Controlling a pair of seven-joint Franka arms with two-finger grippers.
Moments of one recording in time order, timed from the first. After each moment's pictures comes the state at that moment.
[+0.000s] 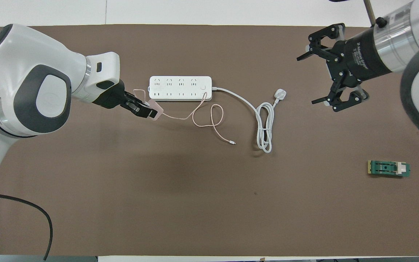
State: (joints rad) left arm -0.22 0.25 -0.09 -1.67 -0.49 1.84 0.64; right arm 0.12 0.20 -0.01 -1.34 0.39 1.58 1.31
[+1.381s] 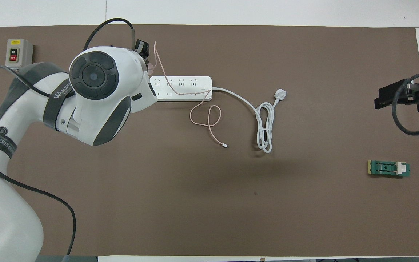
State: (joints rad) left arm -0.37 0.32 -0.09 -1.66 0.29 2.34 1.38; right arm -0.01 0.04 0.00 -1.49 0.05 1.47 0.07
